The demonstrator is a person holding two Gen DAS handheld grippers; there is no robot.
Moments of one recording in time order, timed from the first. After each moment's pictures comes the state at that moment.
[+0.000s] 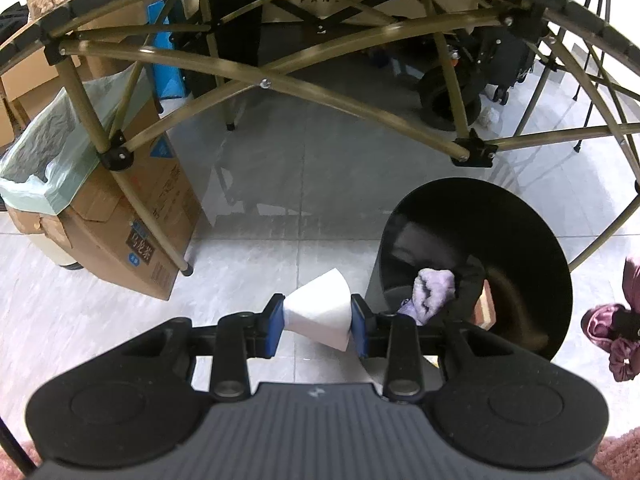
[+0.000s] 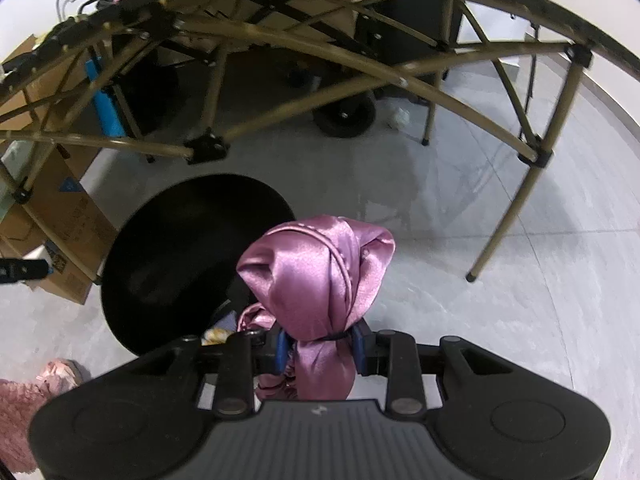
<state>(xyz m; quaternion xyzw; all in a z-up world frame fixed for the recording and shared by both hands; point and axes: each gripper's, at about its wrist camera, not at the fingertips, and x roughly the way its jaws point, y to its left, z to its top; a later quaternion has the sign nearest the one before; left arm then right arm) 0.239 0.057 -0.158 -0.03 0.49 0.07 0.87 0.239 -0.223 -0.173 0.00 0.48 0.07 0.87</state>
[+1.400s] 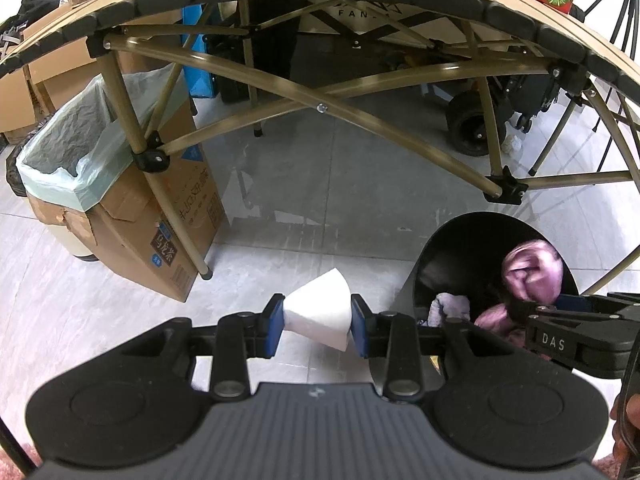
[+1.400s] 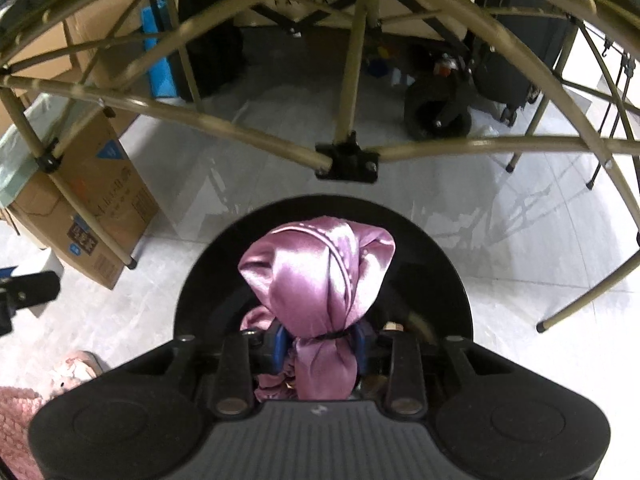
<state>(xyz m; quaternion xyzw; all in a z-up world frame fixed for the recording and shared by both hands) 0.244 0.085 -0.145 -0.06 0.48 0.11 0.87 0.306 -0.100 -0.195 -0.06 0.51 0.13 0.85</state>
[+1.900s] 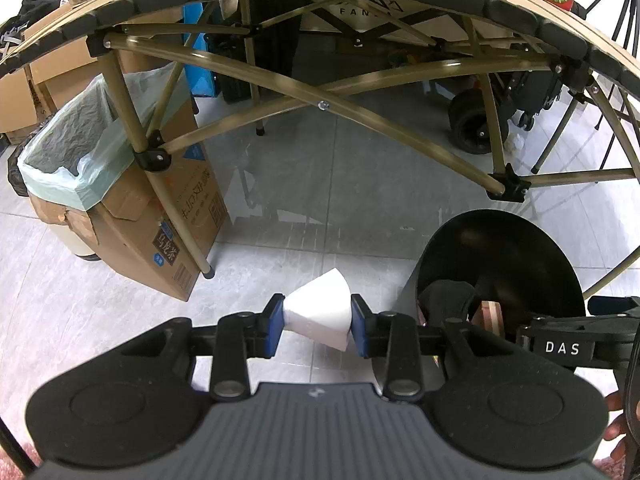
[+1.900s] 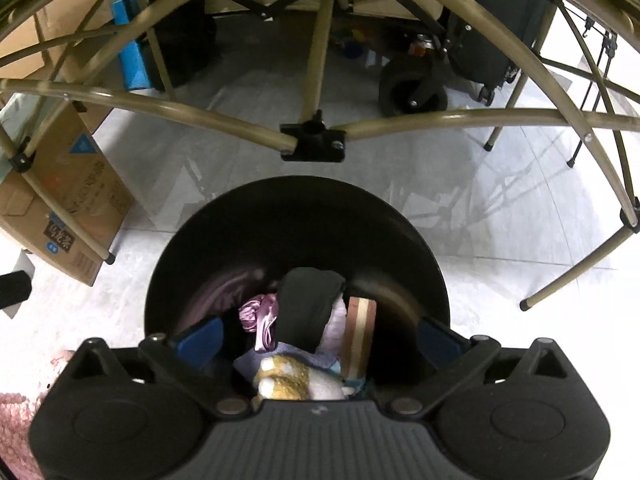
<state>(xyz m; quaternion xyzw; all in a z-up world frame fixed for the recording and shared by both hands) 0.244 0.085 -0.146 -0.05 0.48 0.11 0.87 0.311 -0.112 -0.200 -0.06 0.53 0.09 0.84</state>
